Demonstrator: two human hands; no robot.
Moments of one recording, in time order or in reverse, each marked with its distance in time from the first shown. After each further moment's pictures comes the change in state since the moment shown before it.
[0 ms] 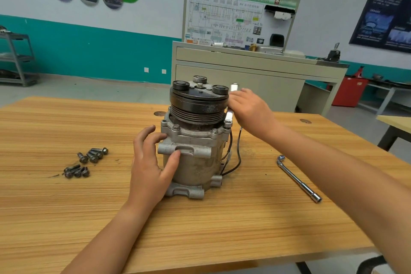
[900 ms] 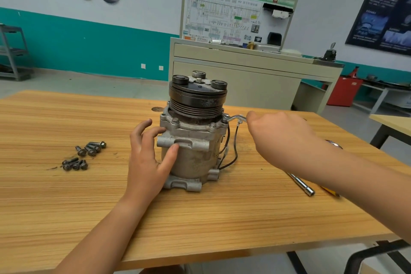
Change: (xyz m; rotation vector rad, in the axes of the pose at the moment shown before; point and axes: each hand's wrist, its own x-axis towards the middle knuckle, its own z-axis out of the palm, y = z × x) left_hand 0.000 0.008 -0.006 0.011 -0.014 -0.022; right_hand -0.018 -0.064 -0.099 -0.286 -0.743 0.366
